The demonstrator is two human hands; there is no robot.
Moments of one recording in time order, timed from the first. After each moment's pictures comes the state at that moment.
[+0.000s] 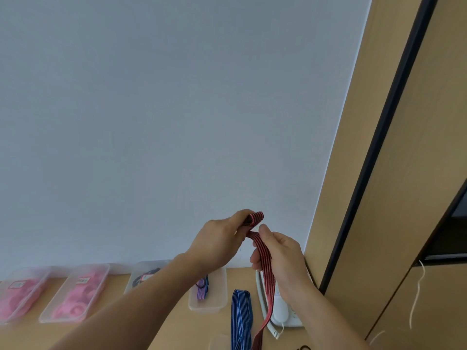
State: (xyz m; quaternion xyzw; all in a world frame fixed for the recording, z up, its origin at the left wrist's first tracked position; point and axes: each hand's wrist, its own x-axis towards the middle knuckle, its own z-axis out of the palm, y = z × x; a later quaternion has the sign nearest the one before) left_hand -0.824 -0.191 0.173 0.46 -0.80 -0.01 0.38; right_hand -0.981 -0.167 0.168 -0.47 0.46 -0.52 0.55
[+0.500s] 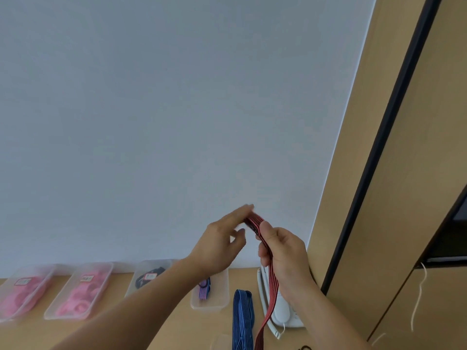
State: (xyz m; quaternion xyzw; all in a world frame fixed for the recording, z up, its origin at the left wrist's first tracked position) left_hand -0.817 -0.185 0.163 0.43 -0.76 -0.15 0.46; right_hand -0.979 -0.158 0.175 -0.51 0.44 -0.55 0.50
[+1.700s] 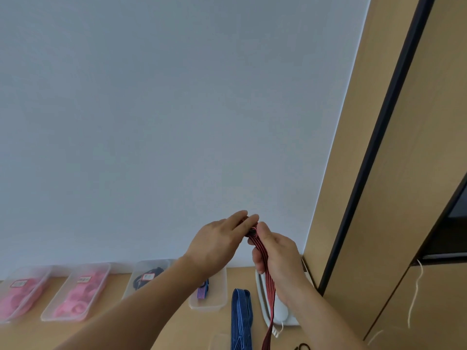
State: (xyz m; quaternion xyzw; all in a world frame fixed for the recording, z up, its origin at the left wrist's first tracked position) left_hand -0.818 -0.191 0.160 0.37 -0.84 0.22 0.34; right_hand -0.978 -0.158 0.170 -0.51 0.45 -0.50 0.53
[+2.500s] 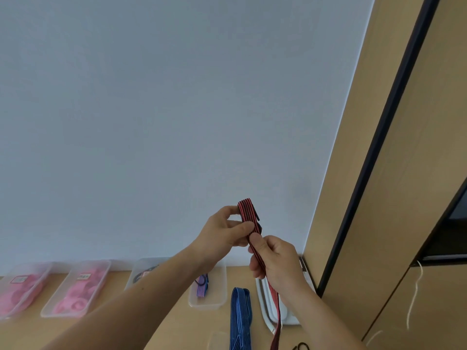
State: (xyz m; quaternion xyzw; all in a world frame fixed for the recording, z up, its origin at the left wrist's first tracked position) left_hand -0.826 -0.179 0.184 0.43 -0.56 -0.52 0.48; right_hand -0.980 -0.160 0.156 -0.57 0.48 -0.47 0.47
